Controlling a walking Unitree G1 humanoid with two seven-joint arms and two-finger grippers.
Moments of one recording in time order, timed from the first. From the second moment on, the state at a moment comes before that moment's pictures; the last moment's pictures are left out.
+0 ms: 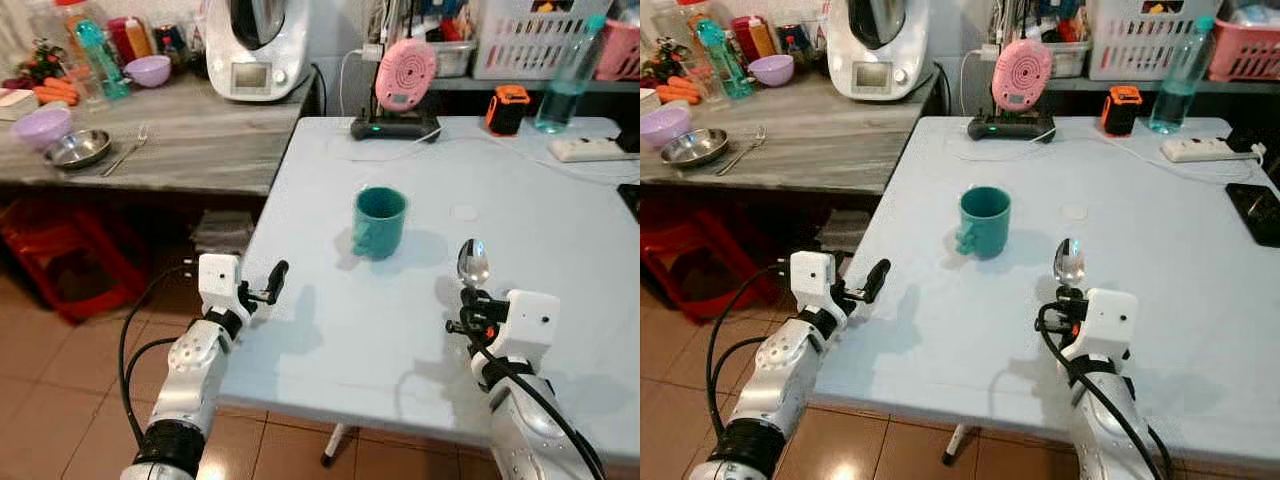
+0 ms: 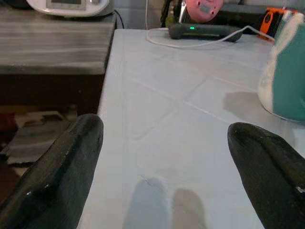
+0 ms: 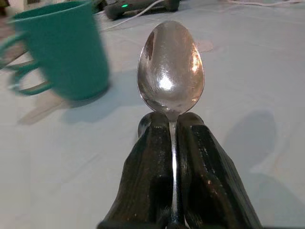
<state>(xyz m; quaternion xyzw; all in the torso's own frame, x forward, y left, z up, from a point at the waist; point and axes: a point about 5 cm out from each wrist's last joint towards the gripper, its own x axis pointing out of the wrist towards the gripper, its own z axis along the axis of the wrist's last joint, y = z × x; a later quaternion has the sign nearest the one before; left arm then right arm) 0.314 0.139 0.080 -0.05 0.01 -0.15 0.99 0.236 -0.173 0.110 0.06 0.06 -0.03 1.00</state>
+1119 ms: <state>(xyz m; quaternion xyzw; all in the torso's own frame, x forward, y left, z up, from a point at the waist) 0.311 0.147 0.077 -0.05 0.02 -0.13 0.99 0.245 -0.154 0.115 0.06 0.03 0.01 1.00</state>
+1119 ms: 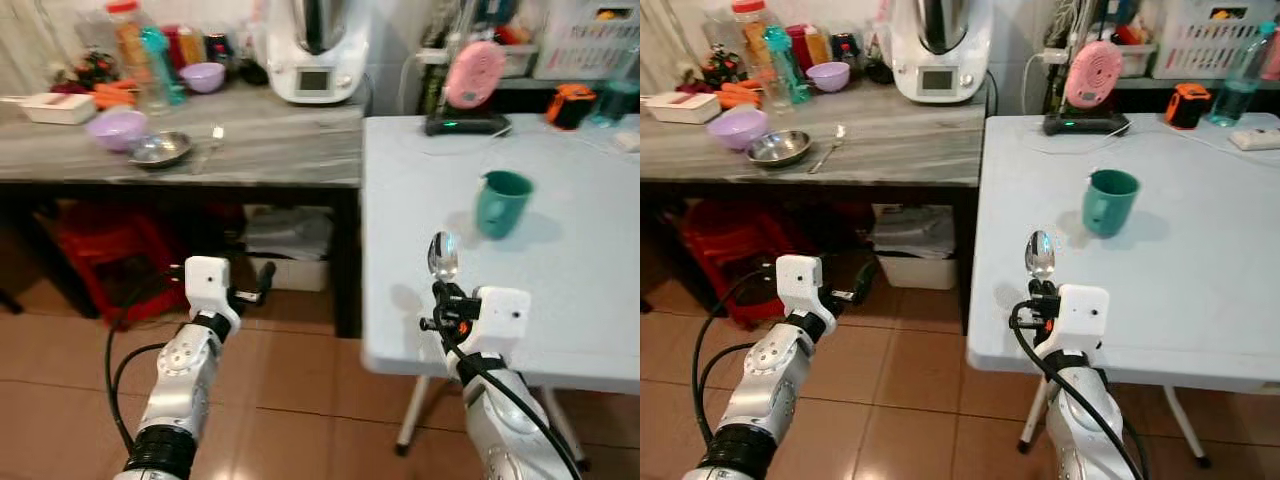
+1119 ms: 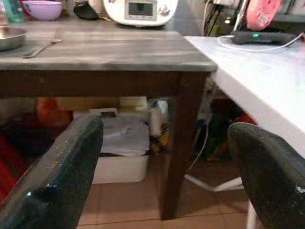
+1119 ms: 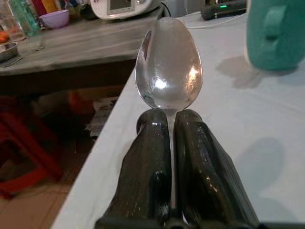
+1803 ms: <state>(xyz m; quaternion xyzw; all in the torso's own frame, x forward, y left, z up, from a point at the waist) 0.315 0.125 0.083 -0.06 0.00 -0.15 0.99 0.244 -0.169 0.111 0.04 0.03 -0.01 1.00</state>
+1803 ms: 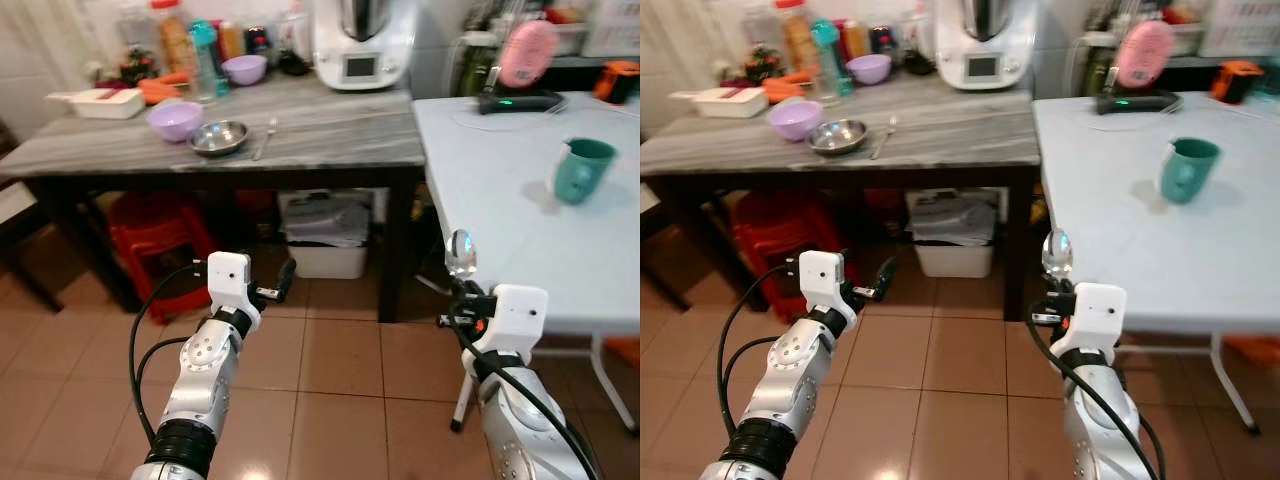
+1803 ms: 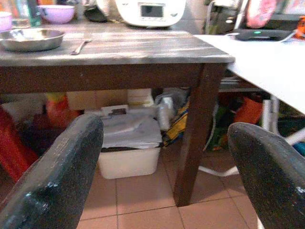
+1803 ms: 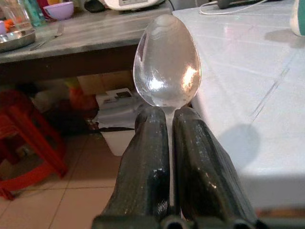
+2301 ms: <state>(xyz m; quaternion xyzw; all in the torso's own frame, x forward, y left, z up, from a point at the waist) 0.316 0.127 0.081 -0.04 0.00 -0.14 0.99 0.243 -0.170 0.109 0.04 0.03 -0.01 1.00</state>
